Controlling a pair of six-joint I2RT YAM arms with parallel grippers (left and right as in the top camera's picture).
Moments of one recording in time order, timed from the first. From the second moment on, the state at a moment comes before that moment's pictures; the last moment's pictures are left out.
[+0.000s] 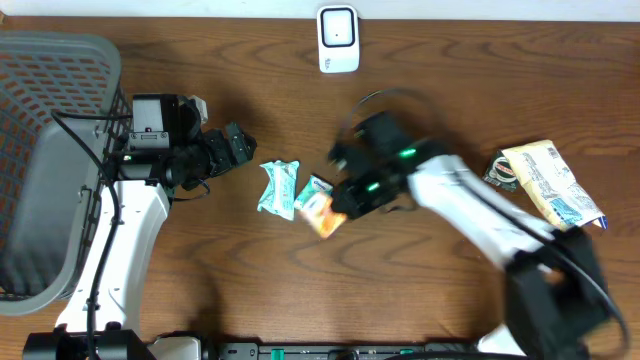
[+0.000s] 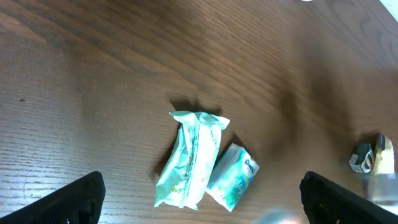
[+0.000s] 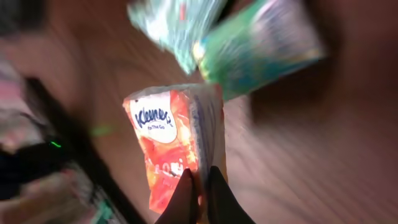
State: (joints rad) left arm 0.02 1.41 1.06 -0.69 0.40 -0.43; right arm 0.49 1.72 1.18 -0.75 -0.62 0.09
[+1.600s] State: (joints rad) left arm 0.02 1.41 1.06 -0.69 0.40 -0.43; right arm 0.20 1.99 1.21 -0.73 -0.56 0.09
